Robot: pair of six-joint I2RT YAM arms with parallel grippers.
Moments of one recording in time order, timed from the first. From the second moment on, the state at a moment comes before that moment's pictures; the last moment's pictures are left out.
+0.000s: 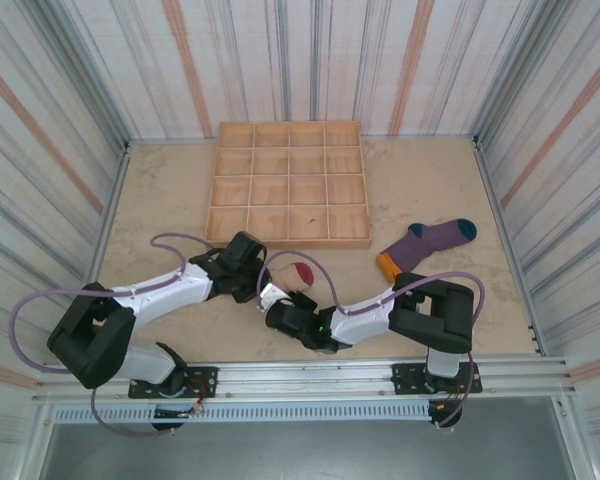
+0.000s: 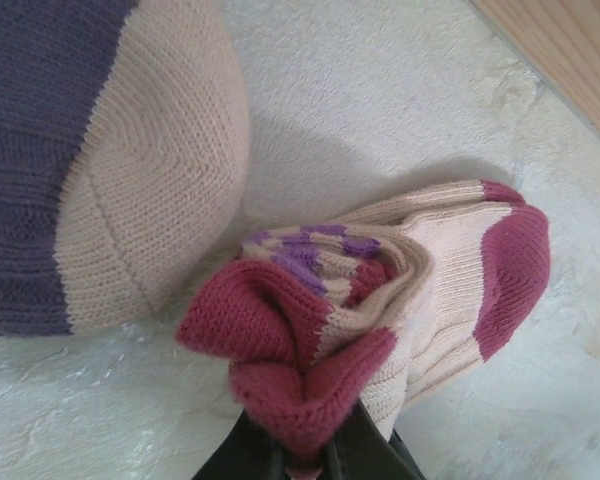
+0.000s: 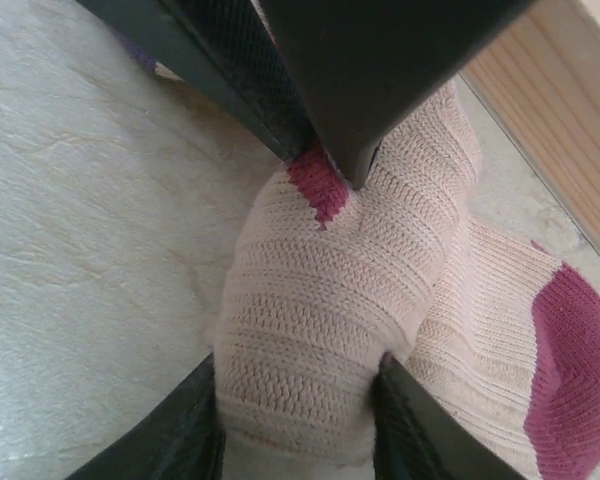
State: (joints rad) left arm -0.69 1.37 0.69 -0.37 0.10 -1.16; right arm 1.32 1.80 0.76 0.20 0.61 0.07
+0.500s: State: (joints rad) left arm -0.62 1.32 0.65 -0.33 0.12 -1.12; right arm 1.28 1.77 0.74 0.30 0.41 0.19
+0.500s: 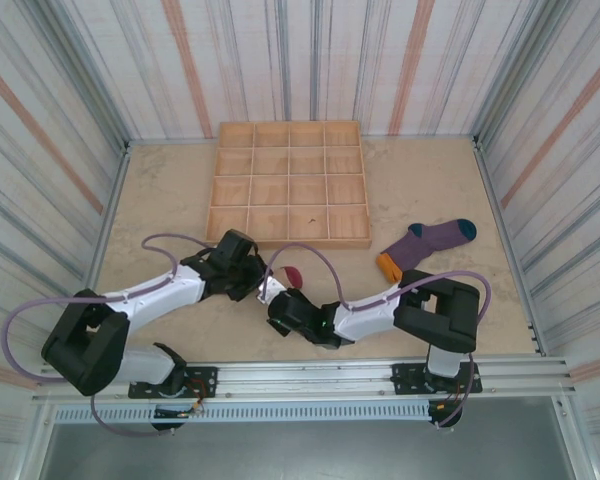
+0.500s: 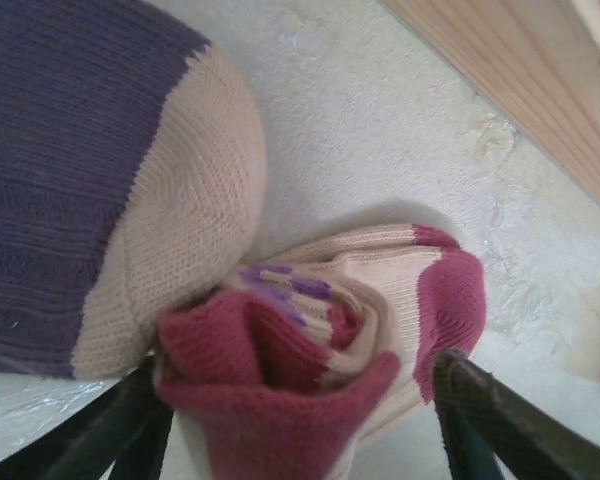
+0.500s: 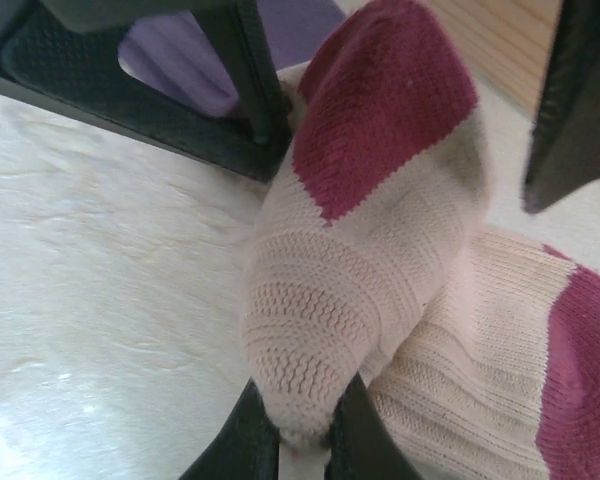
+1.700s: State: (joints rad) left arm -0.62 1.25 0.58 -0.16 0.24 -1.09; right arm 0.85 1.81 0.45 0.87 -0.30 0.93
